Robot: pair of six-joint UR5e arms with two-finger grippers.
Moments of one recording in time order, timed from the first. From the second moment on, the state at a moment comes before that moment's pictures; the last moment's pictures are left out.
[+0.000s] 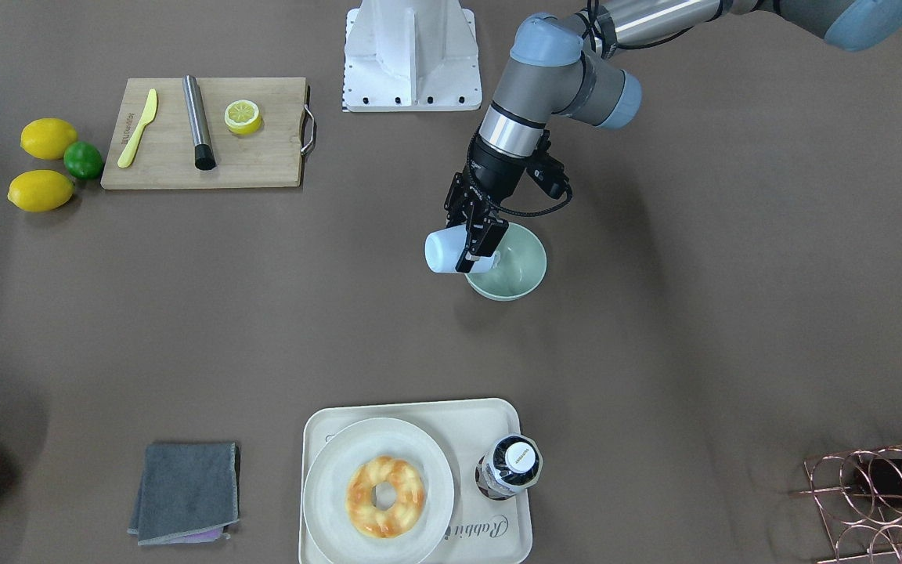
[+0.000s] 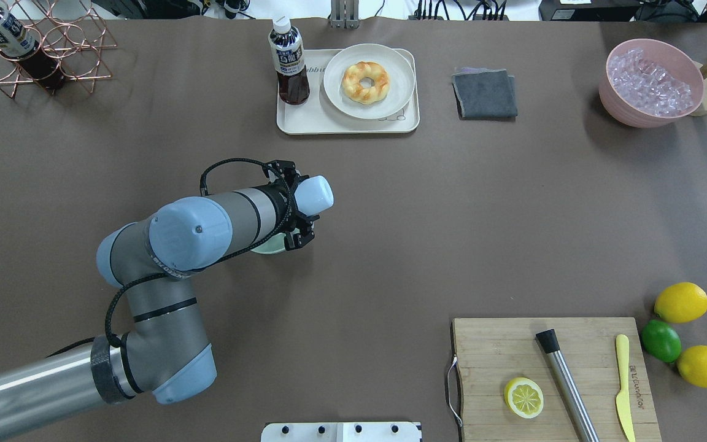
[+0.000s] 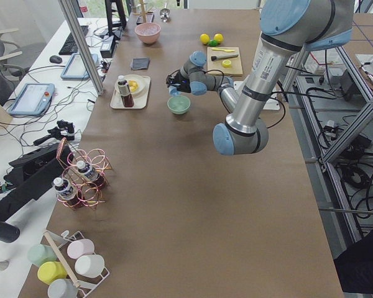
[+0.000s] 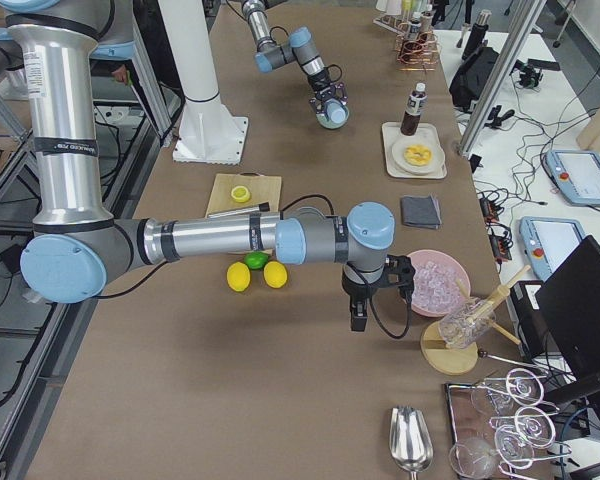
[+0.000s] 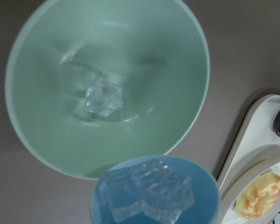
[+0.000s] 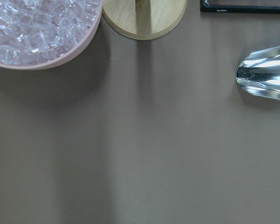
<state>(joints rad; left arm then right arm) -0.43 -2.12 -1.65 -2.22 -1.44 -3.06 1.54 -1.53 1.66 -1.61 2.30 0.09</state>
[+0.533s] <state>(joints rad) -0.40 -2.11 -1.68 -2.28 -1.33 -3.13 1.54 -1.53 1.67 -1.61 2.30 0.09</state>
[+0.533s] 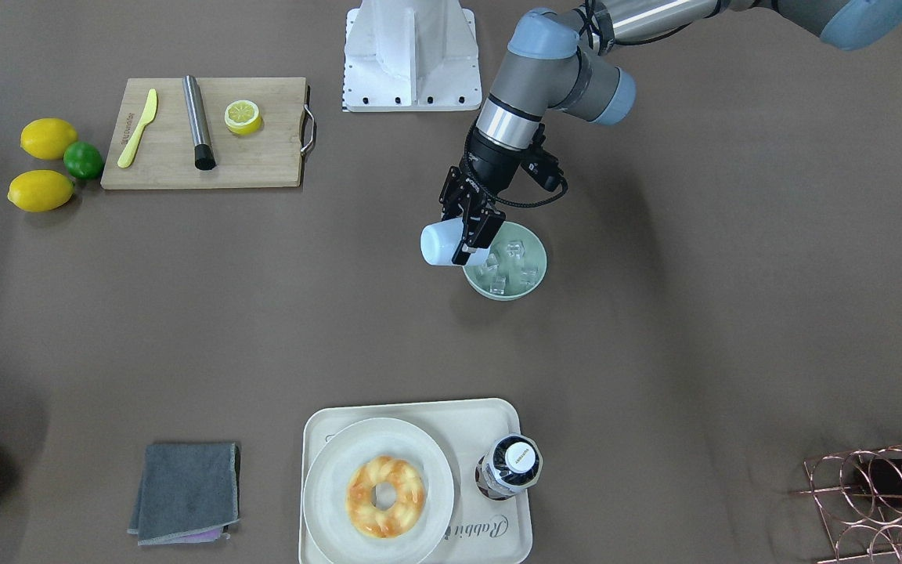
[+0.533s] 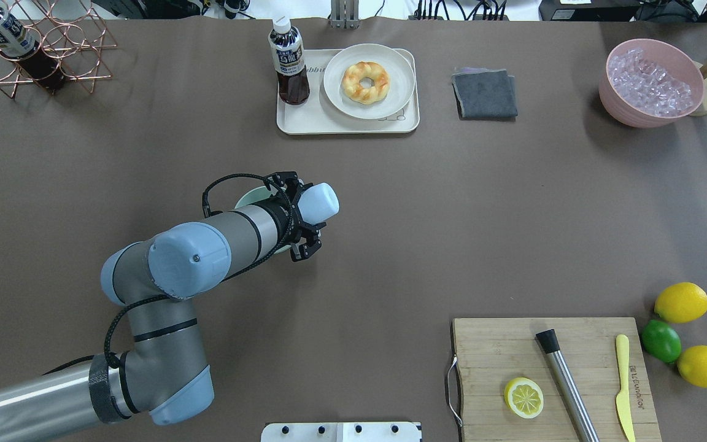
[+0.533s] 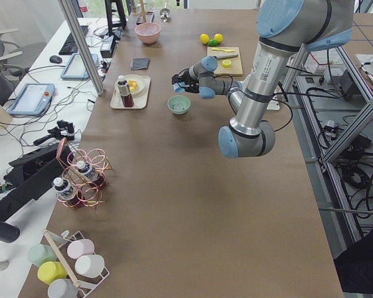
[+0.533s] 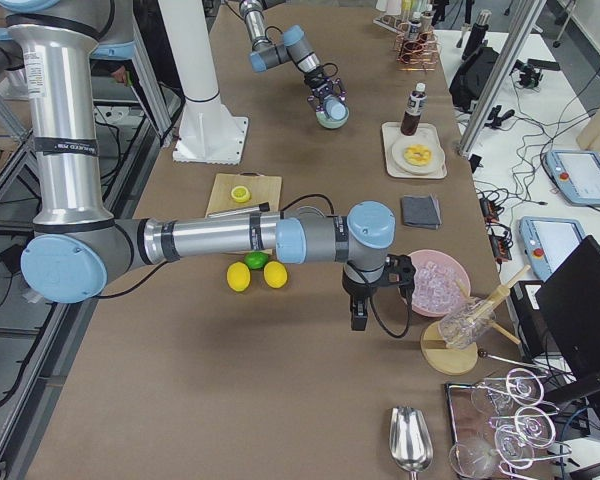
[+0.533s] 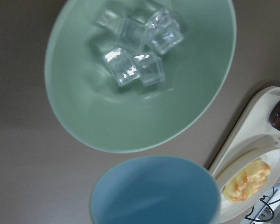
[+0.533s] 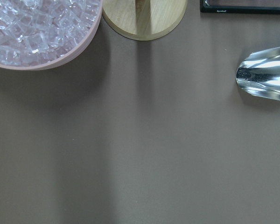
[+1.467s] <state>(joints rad) -0.66 -2.07 -1.71 -2.05 -1.63 -3.03 1.54 -1.53 1.67 -1.61 2.30 0.09</state>
